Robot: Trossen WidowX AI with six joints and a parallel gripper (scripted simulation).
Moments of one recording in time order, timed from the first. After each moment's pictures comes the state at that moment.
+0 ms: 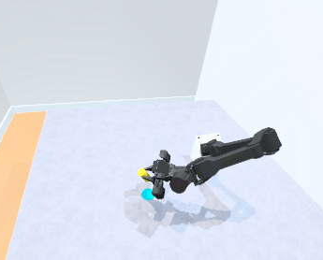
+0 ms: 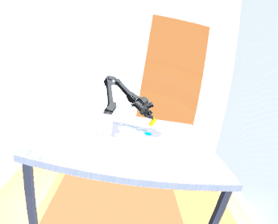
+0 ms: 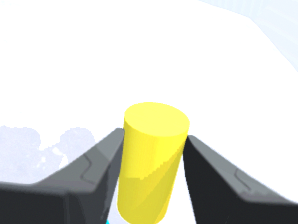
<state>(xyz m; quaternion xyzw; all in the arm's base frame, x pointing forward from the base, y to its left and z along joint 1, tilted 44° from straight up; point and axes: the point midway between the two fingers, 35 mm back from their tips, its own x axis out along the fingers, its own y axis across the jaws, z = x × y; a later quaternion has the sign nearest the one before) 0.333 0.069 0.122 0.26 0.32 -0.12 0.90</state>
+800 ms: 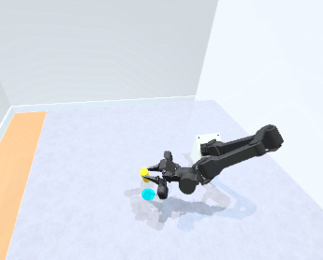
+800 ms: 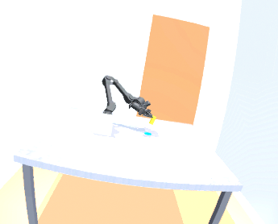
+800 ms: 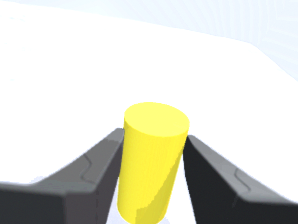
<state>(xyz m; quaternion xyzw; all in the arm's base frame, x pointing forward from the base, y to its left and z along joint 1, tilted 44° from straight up) 0.325 0.069 0.133 0.30 0.24 -0.13 0.91</state>
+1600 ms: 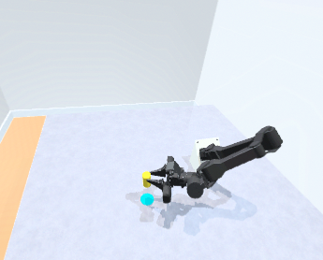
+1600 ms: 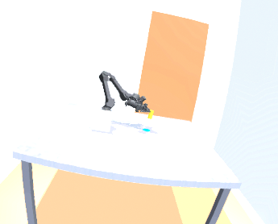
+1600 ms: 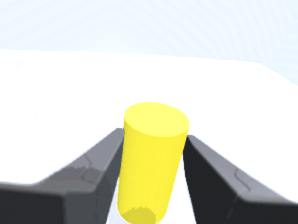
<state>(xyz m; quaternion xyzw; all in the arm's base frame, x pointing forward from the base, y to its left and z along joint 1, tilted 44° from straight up) 0.313 0.066 0.145 0.35 0.16 -0.14 0.91</state>
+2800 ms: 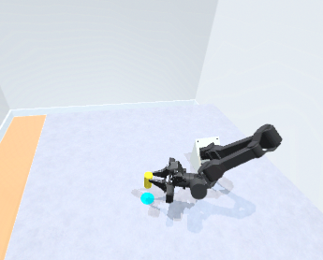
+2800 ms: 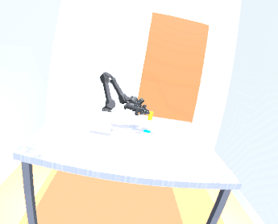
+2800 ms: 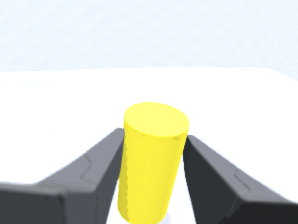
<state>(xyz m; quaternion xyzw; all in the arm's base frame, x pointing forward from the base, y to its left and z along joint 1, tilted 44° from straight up) 0.305 0.073 0.141 0.38 0.12 -0.15 0.91</state>
